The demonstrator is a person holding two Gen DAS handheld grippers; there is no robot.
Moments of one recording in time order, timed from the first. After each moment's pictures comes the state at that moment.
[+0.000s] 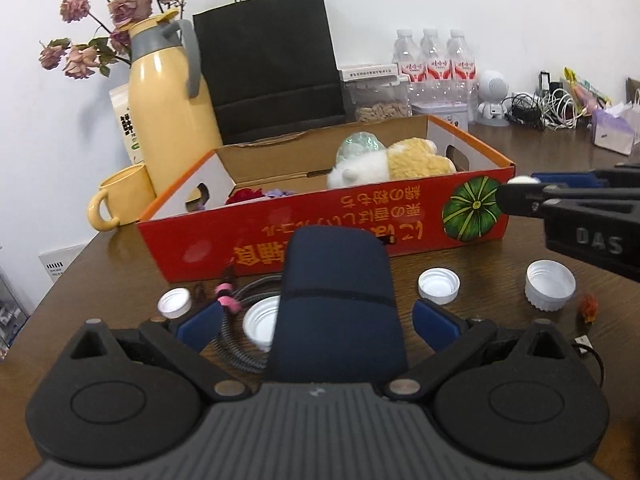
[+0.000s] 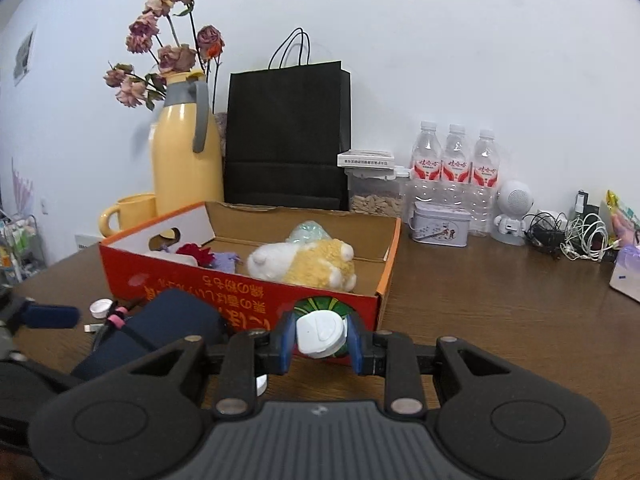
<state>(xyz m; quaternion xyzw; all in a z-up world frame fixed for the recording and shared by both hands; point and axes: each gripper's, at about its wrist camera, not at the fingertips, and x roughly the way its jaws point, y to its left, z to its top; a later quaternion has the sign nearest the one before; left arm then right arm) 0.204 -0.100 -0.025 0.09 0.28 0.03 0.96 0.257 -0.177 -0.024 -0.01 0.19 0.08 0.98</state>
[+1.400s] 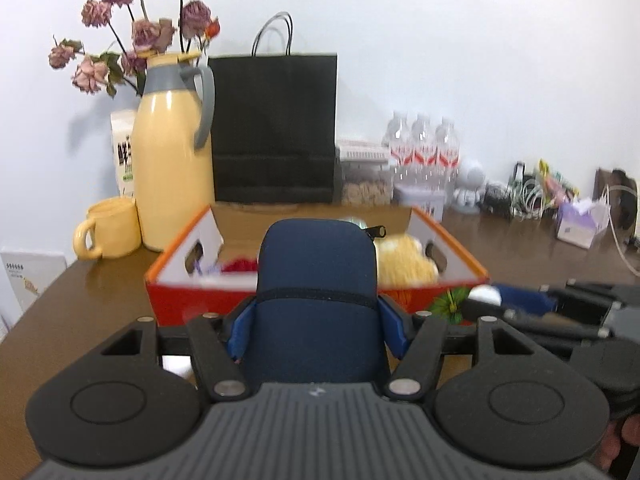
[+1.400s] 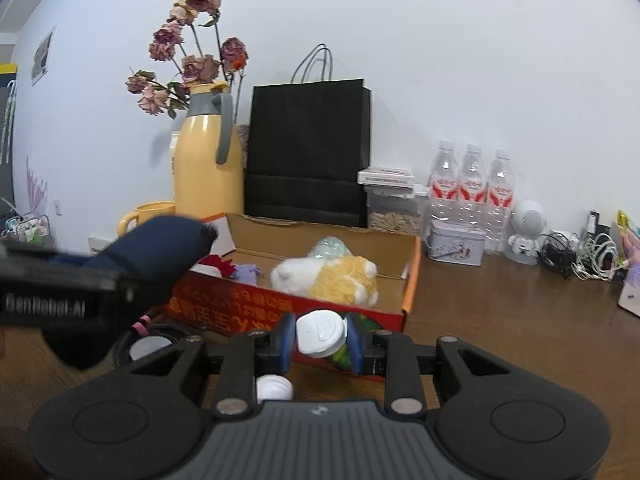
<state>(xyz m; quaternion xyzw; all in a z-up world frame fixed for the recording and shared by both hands) 0.198 -0.051 0.034 0.00 0.20 -0.04 0.98 0.253 -0.160 -0.015 -0.03 0.17 0.10 0.98</state>
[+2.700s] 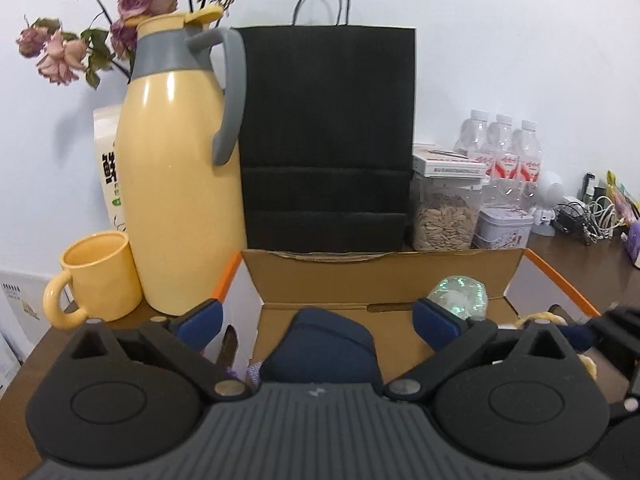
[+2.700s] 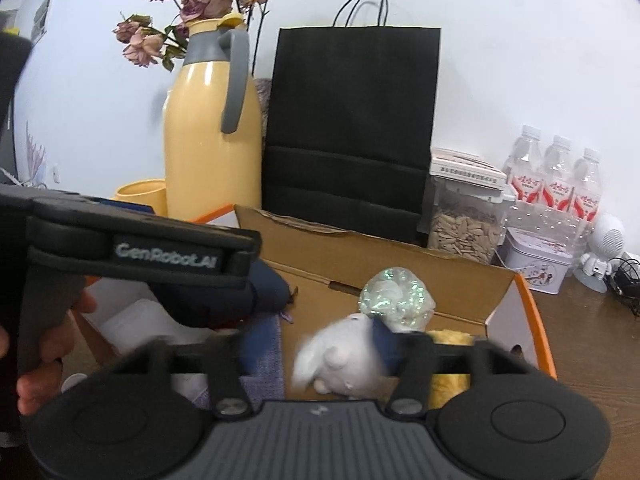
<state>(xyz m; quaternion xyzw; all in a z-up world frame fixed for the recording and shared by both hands) 0.363 0.002 0.027 0.01 0.21 -0.01 0.98 0.408 -0.087 -0.016 -0.05 0.23 0.12 0.96</state>
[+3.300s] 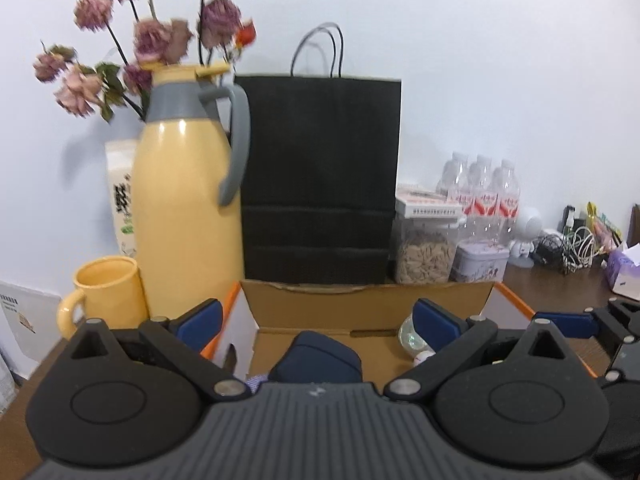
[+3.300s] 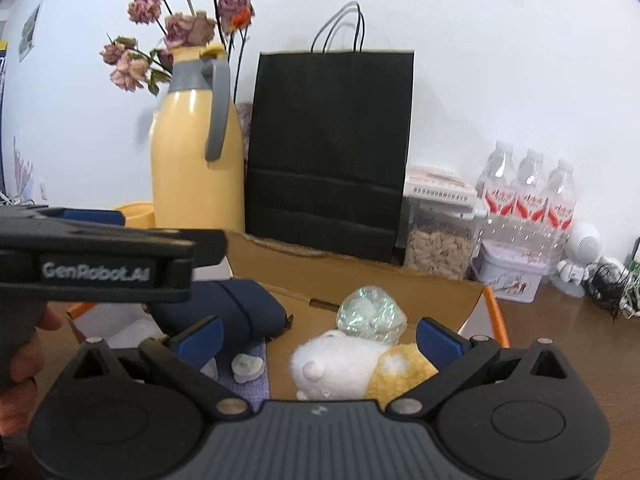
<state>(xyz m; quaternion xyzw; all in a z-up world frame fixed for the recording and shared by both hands) 0.323 0.004 0.055 -0.01 0.16 -0.01 0.99 0.391 -0.097 0.006 -0.05 0.21 0.10 0.97</state>
